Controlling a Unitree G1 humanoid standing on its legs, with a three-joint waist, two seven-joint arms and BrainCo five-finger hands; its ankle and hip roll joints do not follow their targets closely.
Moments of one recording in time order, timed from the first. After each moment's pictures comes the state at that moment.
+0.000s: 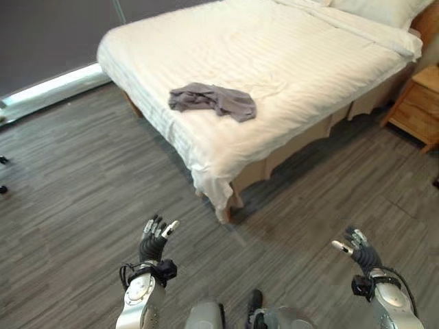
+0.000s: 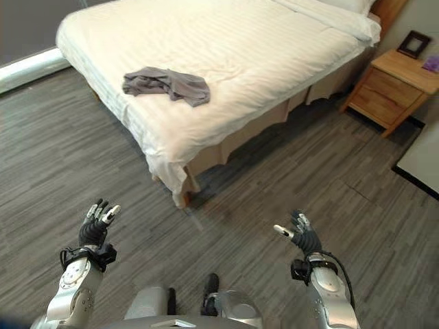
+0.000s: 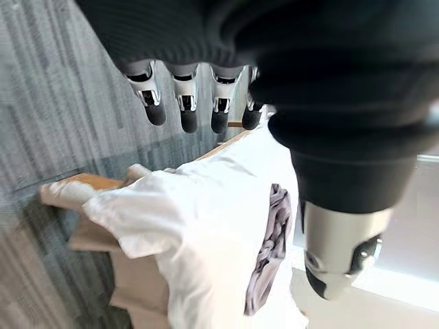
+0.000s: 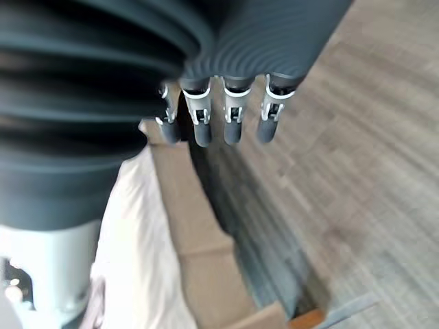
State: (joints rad) left arm 0.21 0.20 0.09 0.09 -0.47 -0.01 0.15; right arm 0.23 -0.31 -0.07 0.13 0.29 0.06 -0.01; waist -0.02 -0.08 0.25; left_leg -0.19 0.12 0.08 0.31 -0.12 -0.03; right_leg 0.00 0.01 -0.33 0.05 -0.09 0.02
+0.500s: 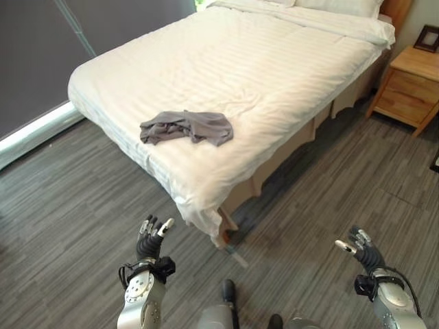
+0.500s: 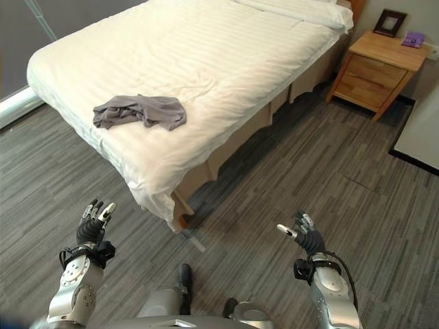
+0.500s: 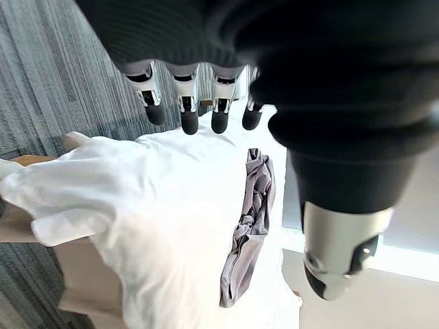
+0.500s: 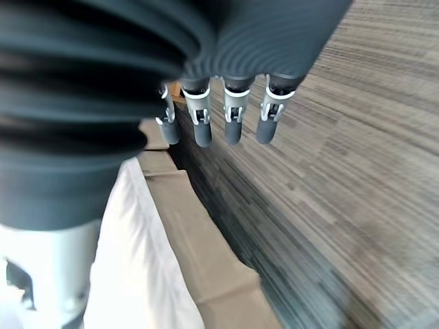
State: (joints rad) left arm 0.18 0.20 0.14 0.14 -0.50 -0.03 0.20; right arm 0.23 -0.30 -0.10 0.13 0.28 0.06 -0.01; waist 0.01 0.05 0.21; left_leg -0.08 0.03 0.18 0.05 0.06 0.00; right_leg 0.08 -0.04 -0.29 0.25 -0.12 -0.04
